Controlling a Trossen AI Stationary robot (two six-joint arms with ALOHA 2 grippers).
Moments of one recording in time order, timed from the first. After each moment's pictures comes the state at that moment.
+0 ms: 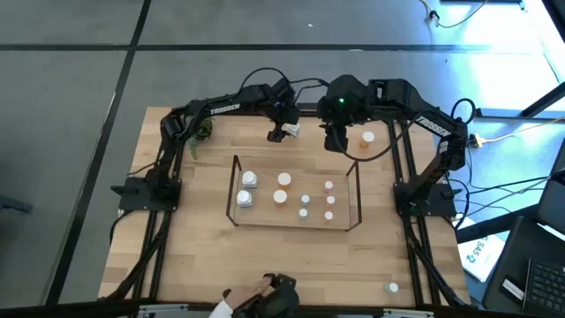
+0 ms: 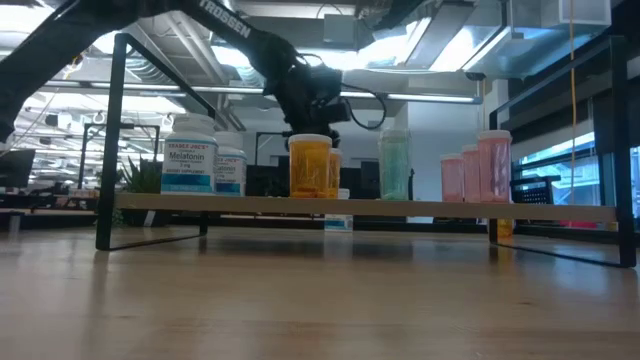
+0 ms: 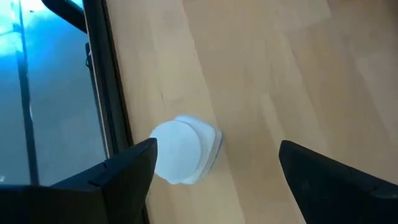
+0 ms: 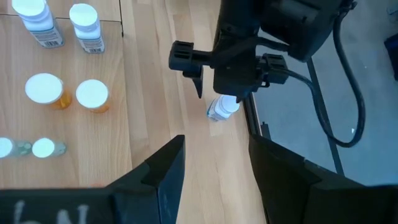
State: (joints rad) left arm 0.58 2.11 1.78 -0.70 0.20 0.83; right arm -0.23 1.68 2.12 -1.38 0.21 -0.22
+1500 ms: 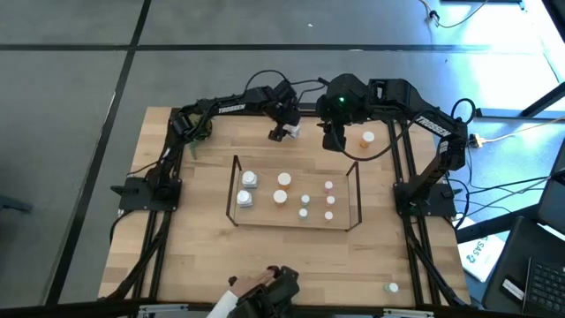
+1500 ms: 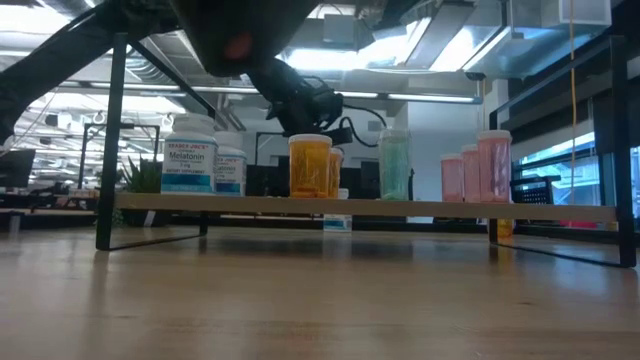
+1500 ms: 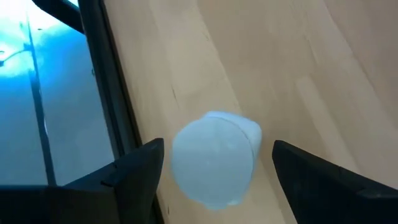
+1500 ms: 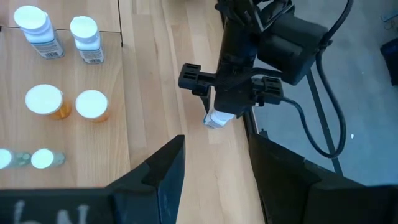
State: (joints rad) left arm 0.61 2.21 1.79 -0.59 0.21 0.96; right arm -0.23 1.68 2.12 -1.34 0.21 -0.22
